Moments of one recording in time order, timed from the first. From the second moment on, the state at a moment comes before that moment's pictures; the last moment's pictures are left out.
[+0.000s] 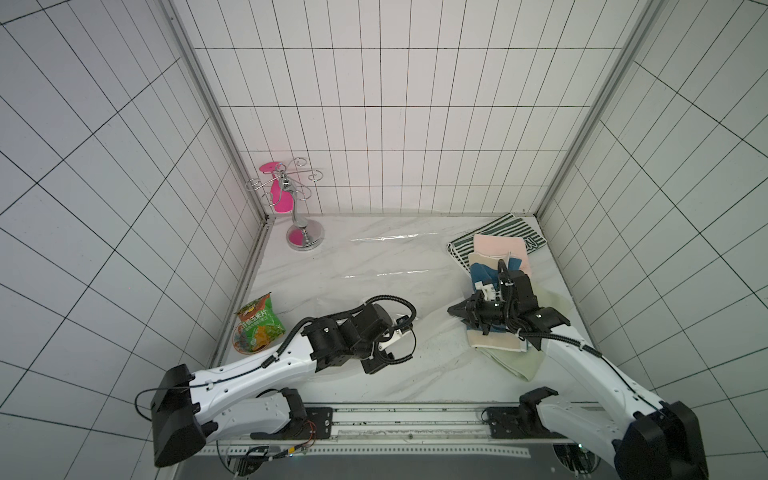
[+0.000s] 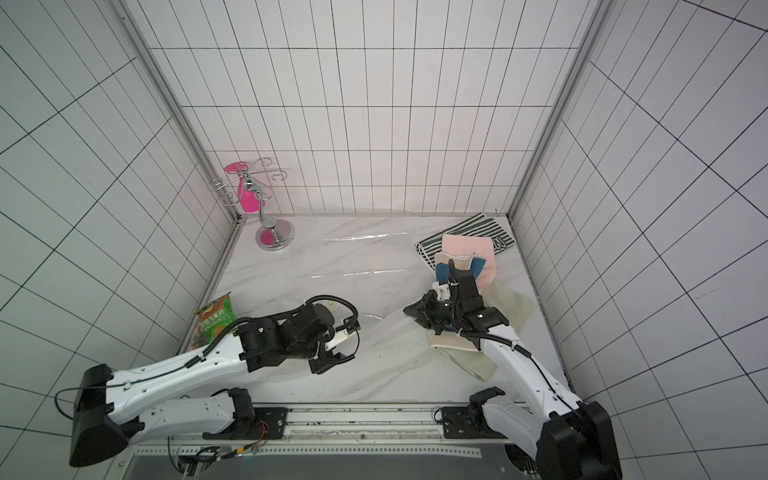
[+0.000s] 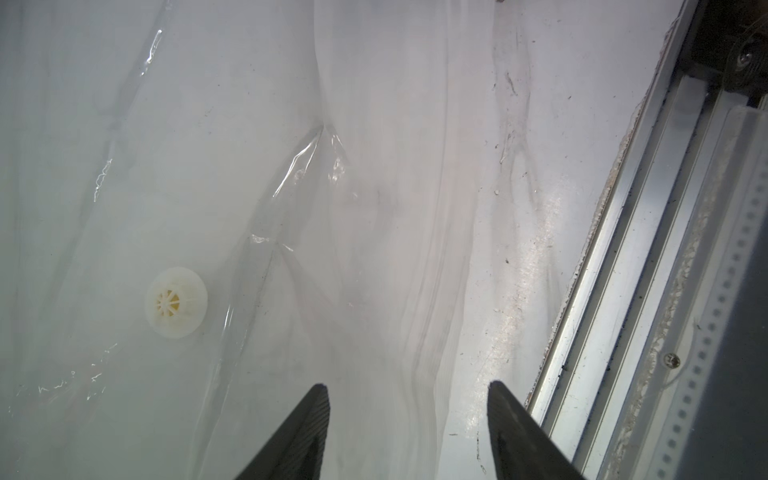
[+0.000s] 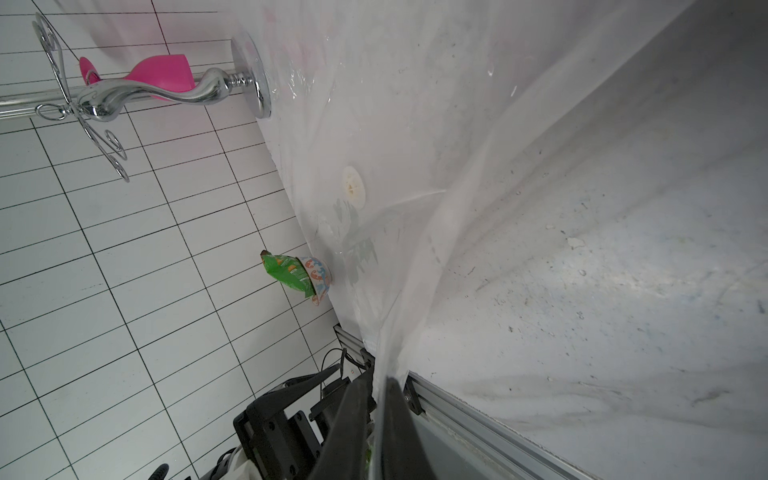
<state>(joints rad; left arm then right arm) -1.02 1.11 0.84 -0.75 0.01 0.14 0.32 1.04 0.66 -0.37 -0.68 1.20</state>
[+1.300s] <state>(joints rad) -1.03 1.26 0.85 -0.66 -0.22 0.10 0.29 1.02 0.66 -0.38 -0.70 1.20</state>
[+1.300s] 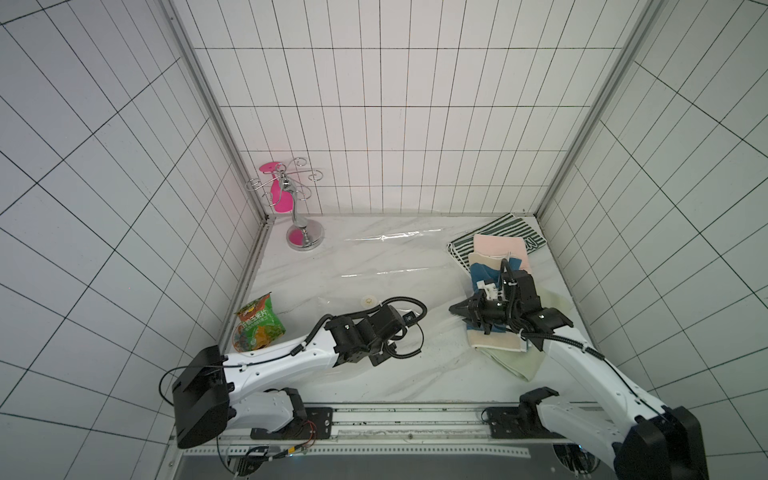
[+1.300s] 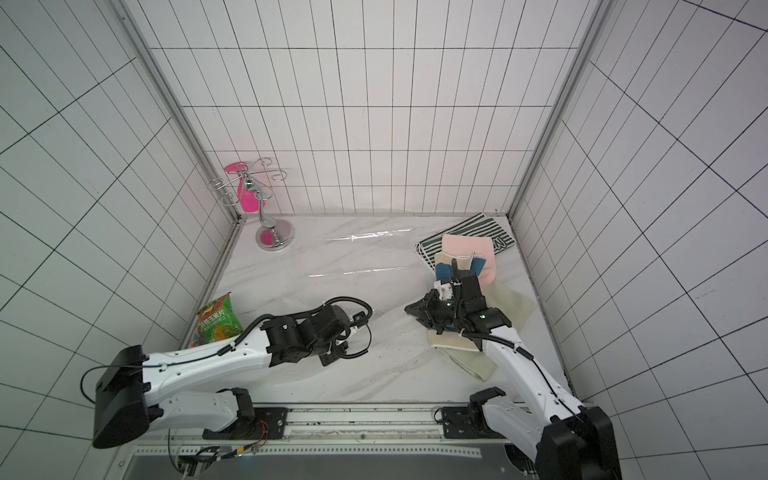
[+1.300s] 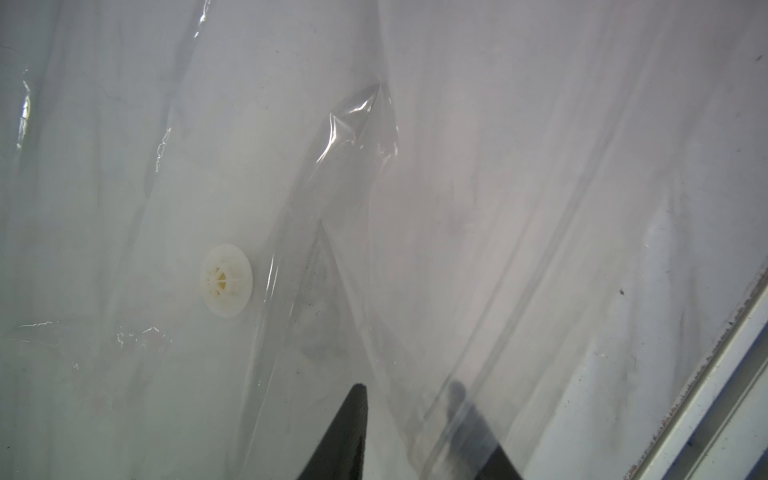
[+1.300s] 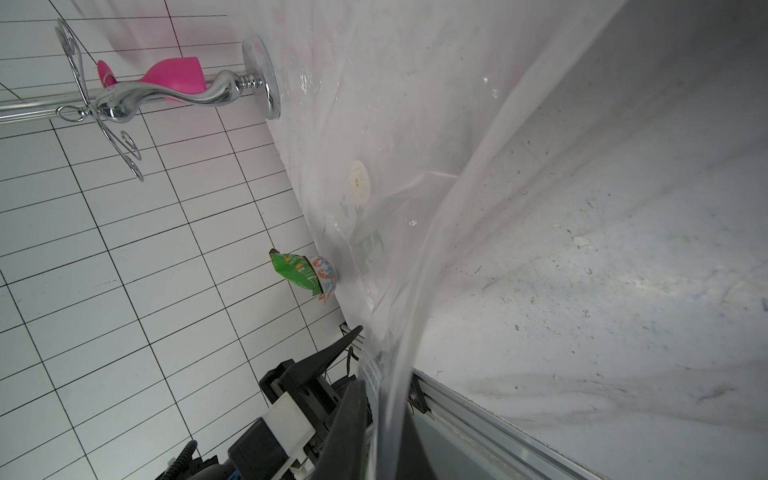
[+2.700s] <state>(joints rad) -0.91 1.70 1.15 -0.71 0.34 -0.14 0.65 0.83 0.81 -0.72 -0.21 1.18</state>
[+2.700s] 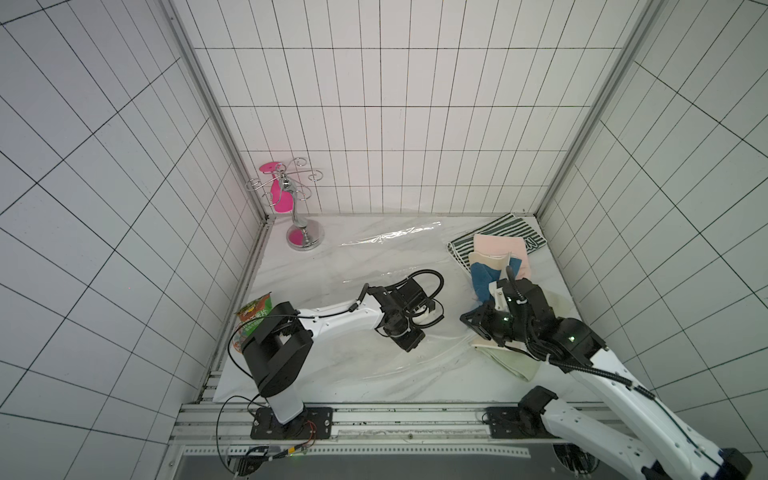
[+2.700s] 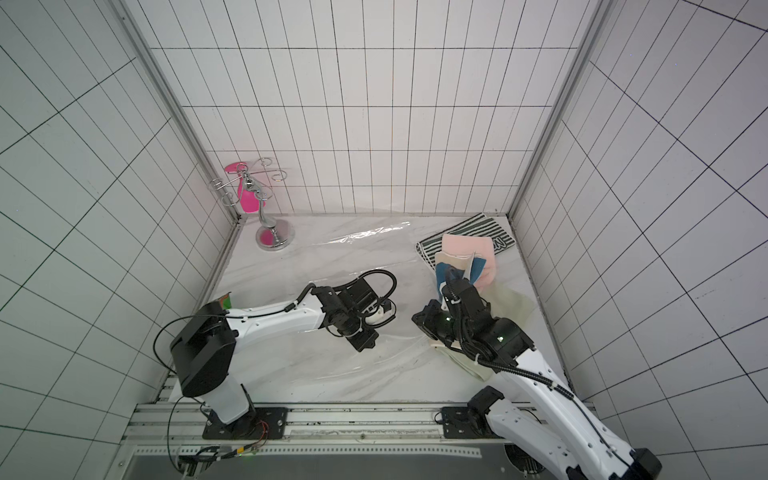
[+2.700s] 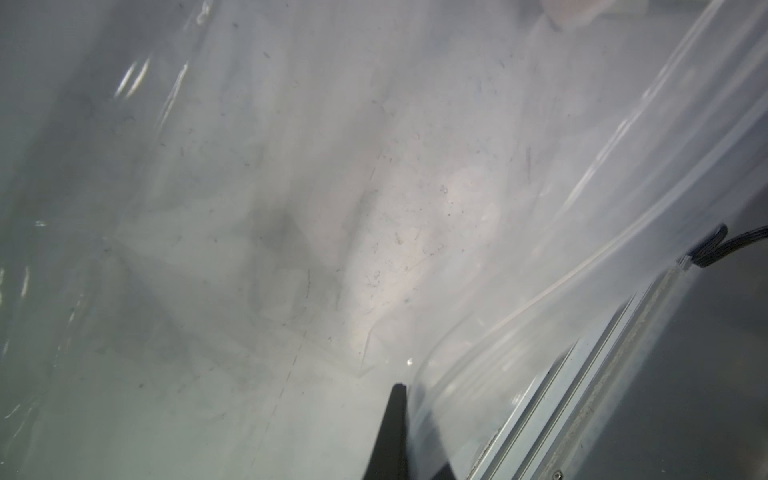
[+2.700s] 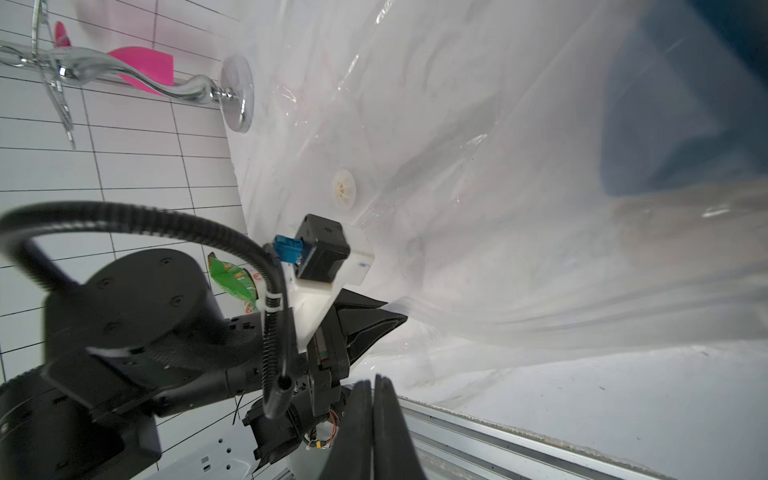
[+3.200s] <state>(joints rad) -0.83 1.67 1.16 -0.66 0.36 -0.22 0.85 1.12 0.51 -0.16 -0.02 1.40</state>
